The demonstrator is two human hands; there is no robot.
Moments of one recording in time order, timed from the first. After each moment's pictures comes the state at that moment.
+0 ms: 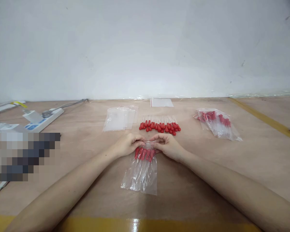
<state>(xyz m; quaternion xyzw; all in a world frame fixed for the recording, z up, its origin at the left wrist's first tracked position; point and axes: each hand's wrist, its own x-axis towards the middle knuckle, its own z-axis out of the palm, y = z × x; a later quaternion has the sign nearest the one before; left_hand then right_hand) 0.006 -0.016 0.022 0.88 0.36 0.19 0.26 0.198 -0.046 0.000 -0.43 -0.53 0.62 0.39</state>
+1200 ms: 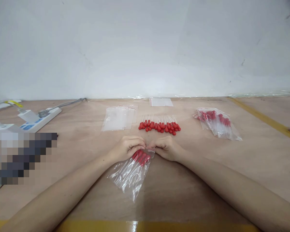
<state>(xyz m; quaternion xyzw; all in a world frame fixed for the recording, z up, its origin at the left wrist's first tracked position) -0.001 -0.025 0.011 0.91 0.20 0.30 0.19 0.210 -0.037 -0.010 -0.24 -0.86 0.25 0.38</state>
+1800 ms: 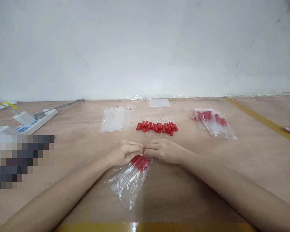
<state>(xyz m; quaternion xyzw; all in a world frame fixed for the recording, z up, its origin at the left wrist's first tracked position) 0.001 -0.035 0.020 0.92 0.18 0.25 0.24 0.210 -0.041 0.012 -0.13 -0.96 -0.10 0.21</state>
